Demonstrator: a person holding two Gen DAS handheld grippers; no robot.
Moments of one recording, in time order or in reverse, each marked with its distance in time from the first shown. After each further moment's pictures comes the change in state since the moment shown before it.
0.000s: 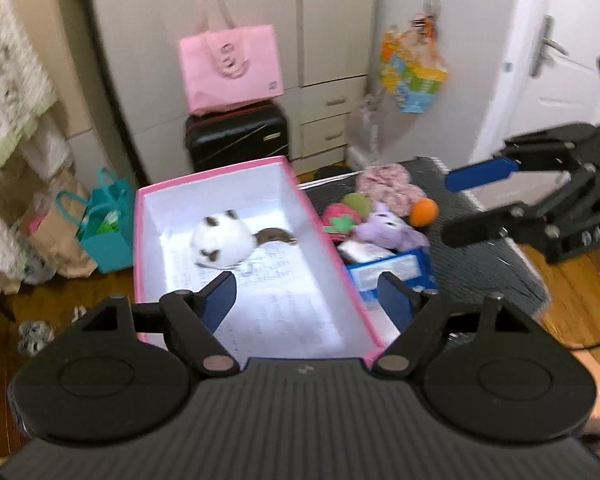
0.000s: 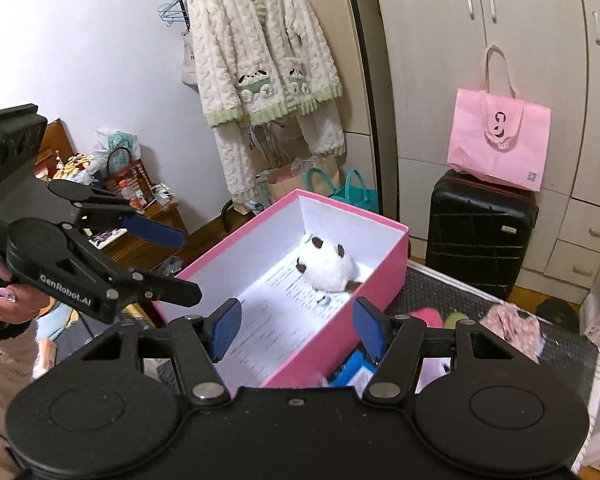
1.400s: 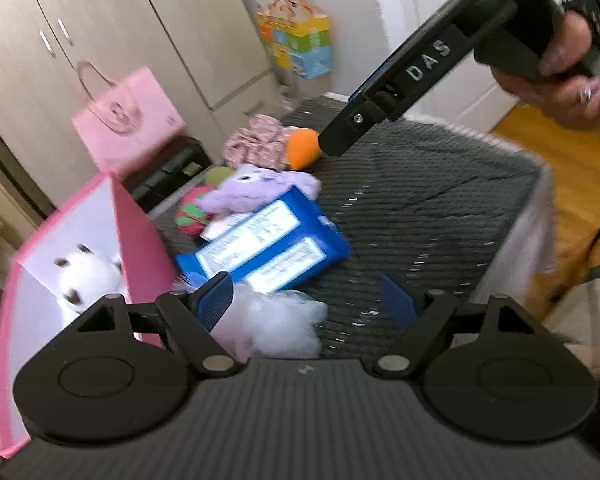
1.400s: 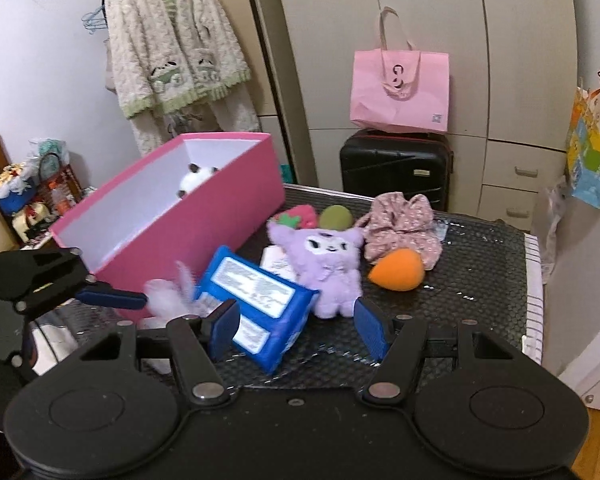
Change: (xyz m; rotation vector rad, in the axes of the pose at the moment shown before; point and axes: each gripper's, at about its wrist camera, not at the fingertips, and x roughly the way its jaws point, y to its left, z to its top) left arm 0.116 -0.164 -0.099 0.455 -0.078 0.089; right arm 0.004 -0.100 -0.127 0.106 -0.034 -0.189
